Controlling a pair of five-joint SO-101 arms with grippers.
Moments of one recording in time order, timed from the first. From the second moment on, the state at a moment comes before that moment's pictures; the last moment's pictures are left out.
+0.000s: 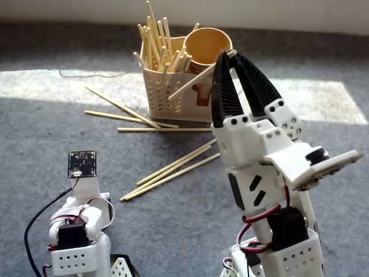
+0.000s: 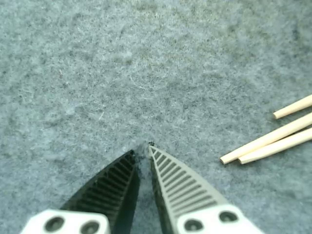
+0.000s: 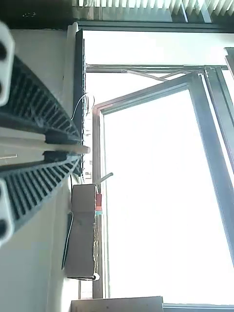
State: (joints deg) left arm -14.3 -103.6 96.0 77.1 2.9; right arm -24.3 -67.0 42.9 4.2 -1.2
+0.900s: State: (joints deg) left arm -14.3 -103.6 96.0 77.1 2.9; right arm -25.8 -38.4 42.9 -20.5 8.3
